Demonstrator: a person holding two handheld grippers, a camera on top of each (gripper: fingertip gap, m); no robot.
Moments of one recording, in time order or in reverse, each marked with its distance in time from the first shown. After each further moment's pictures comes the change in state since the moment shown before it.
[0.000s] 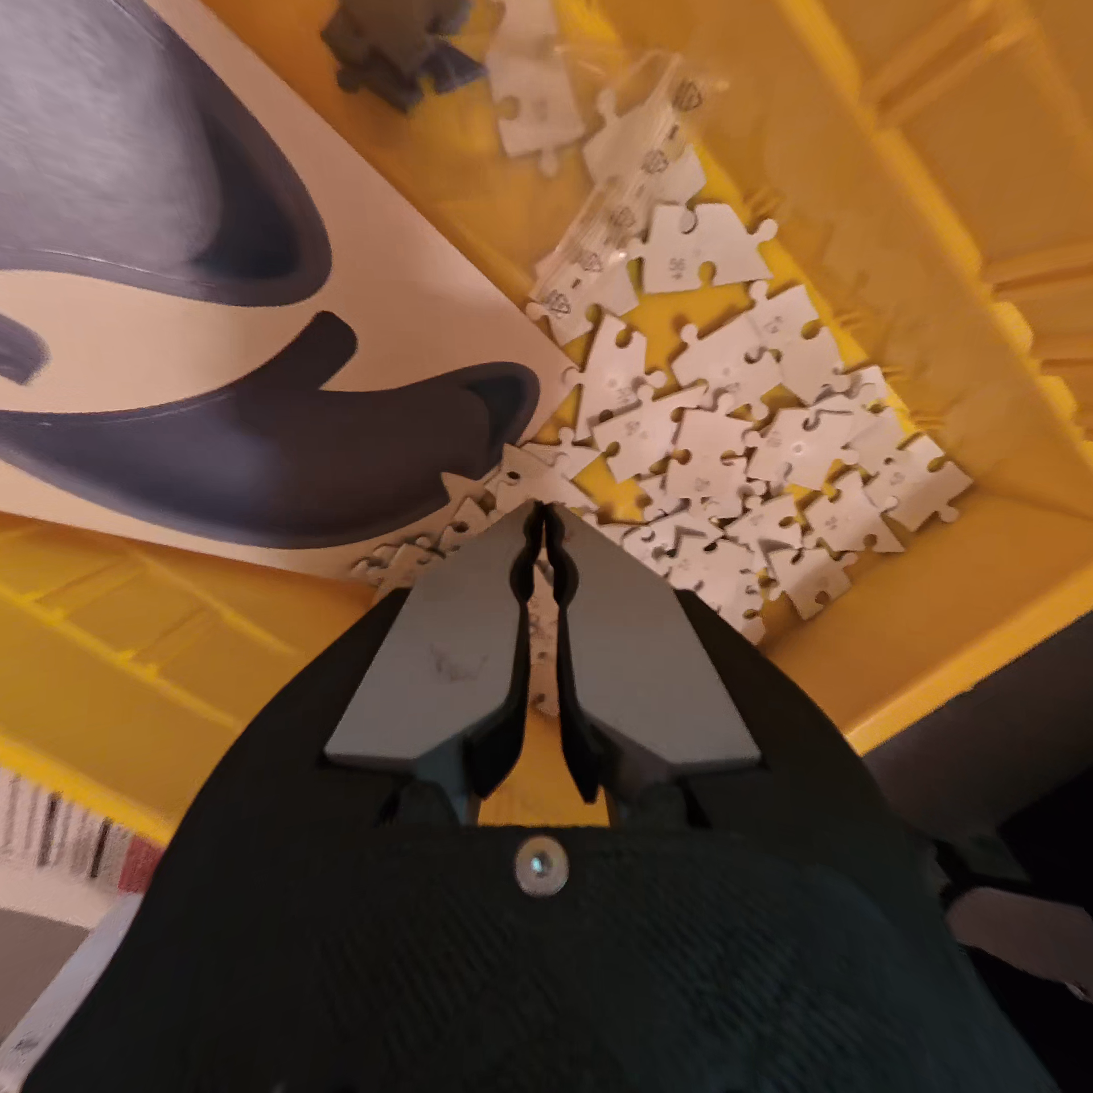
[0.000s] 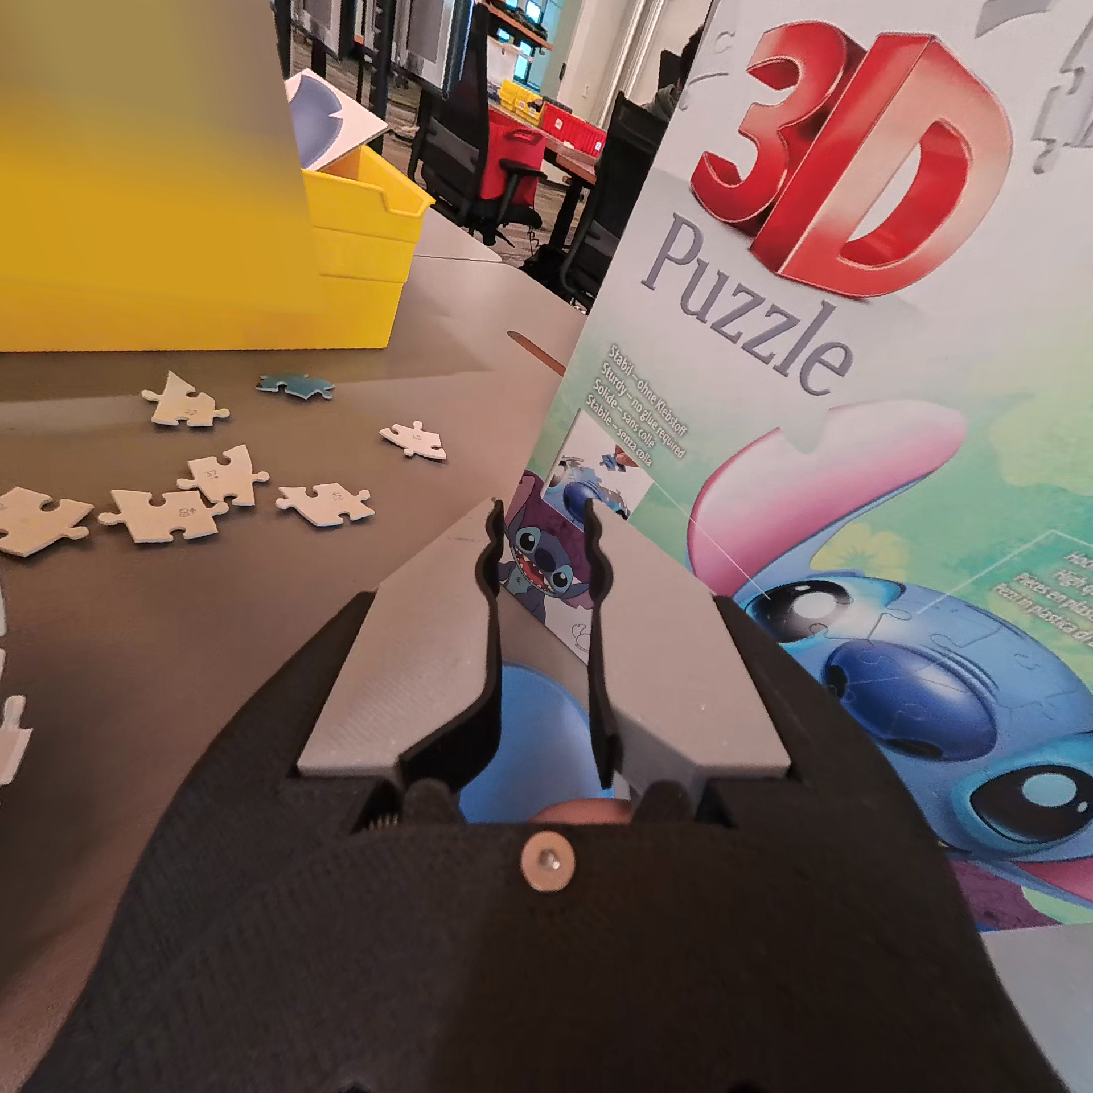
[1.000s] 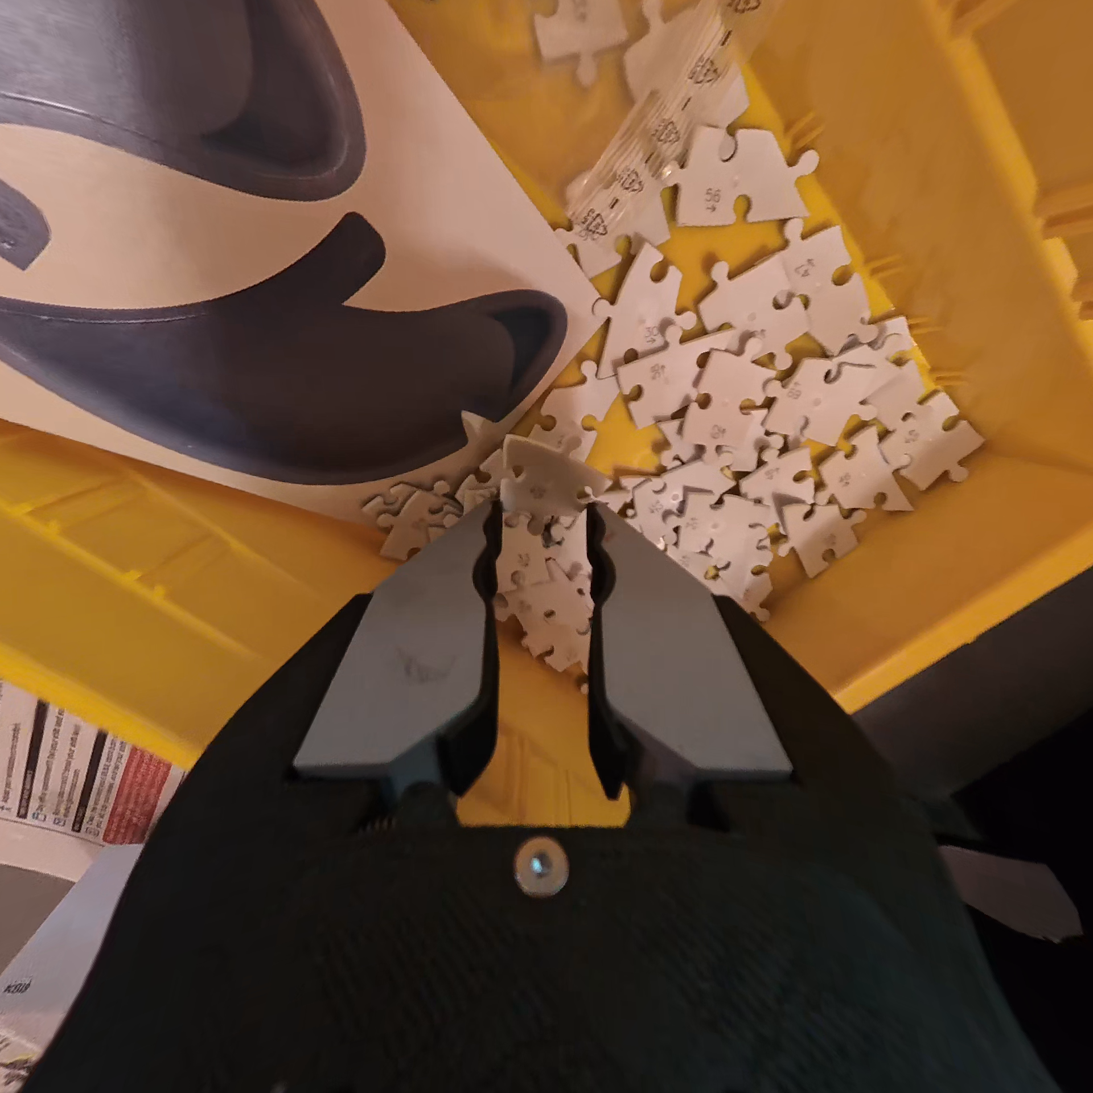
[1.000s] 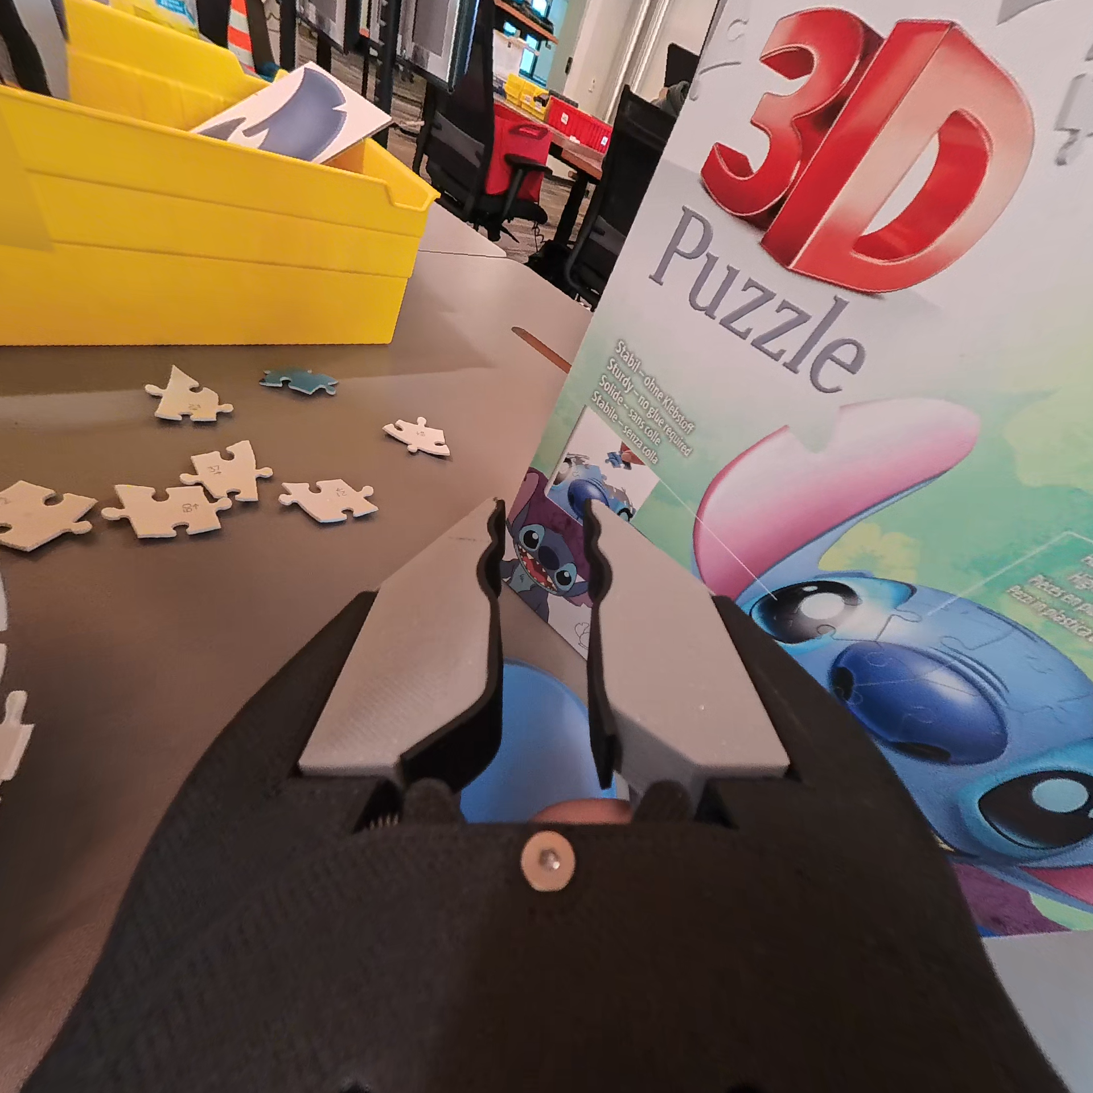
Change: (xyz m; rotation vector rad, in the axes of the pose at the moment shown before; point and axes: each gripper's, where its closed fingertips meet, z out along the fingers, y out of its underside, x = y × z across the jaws) left arm -0.006 0.018 -0.008 -0.046 0.020 -0.047; right arm -0.002 0.001 0.001 -0.006 -0.009 -0.002
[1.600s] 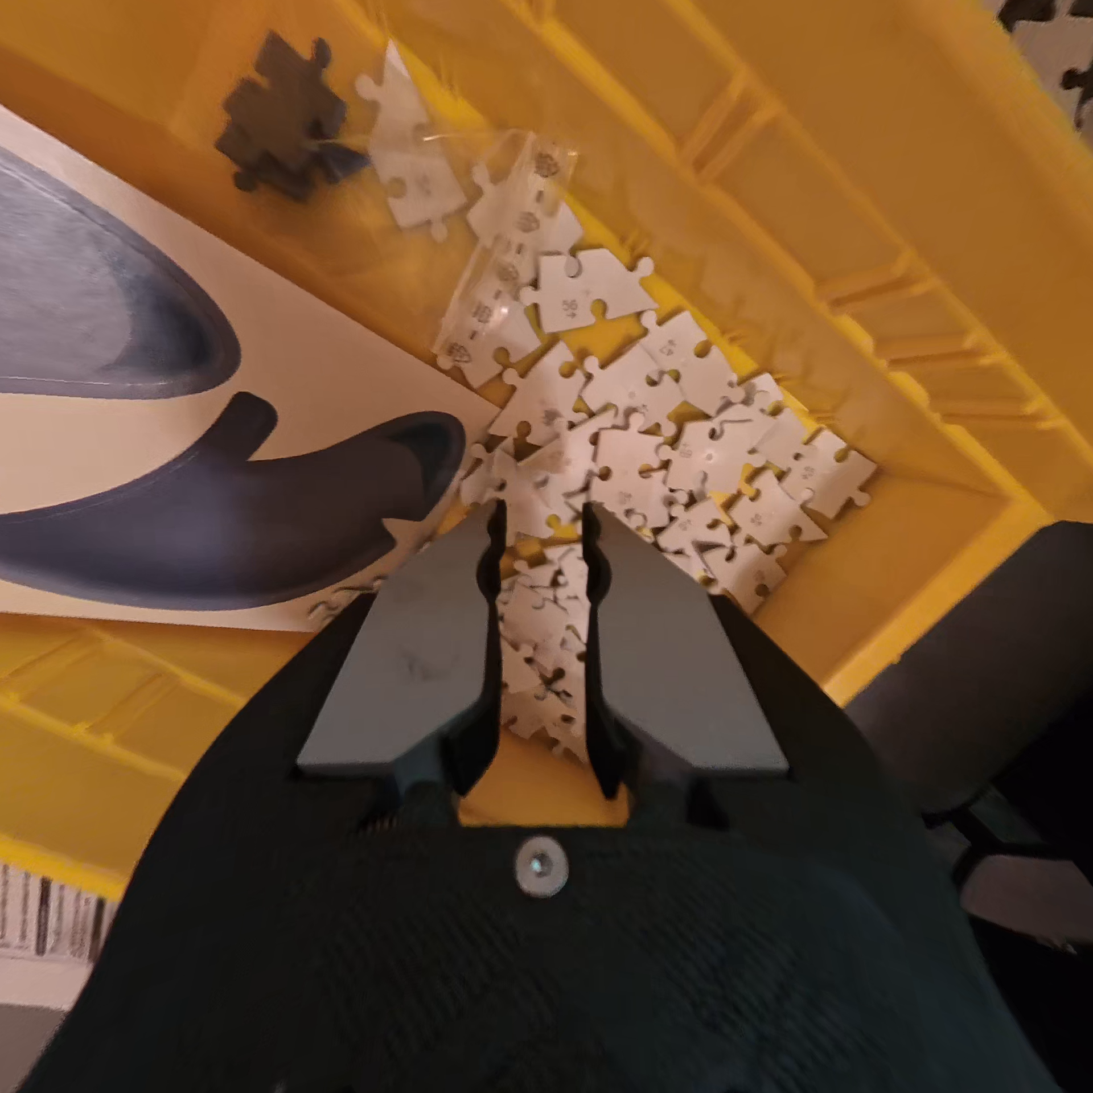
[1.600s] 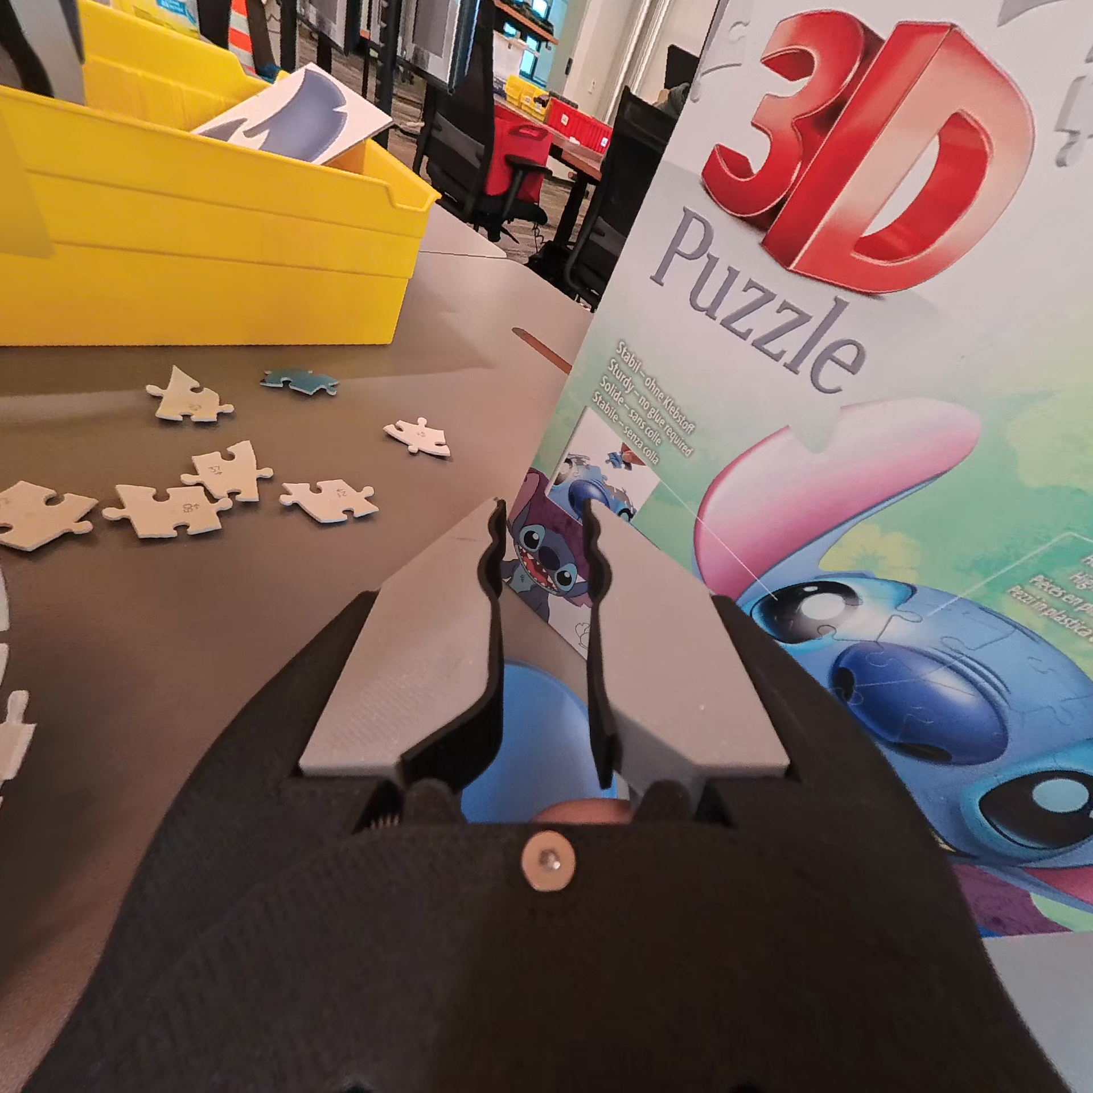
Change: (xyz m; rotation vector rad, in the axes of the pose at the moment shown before) left arm 0.033 -0.028 0.001 0.089 0.053 0.145; right arm 0.000 0.000 0.000 0.002 0.000 0.000
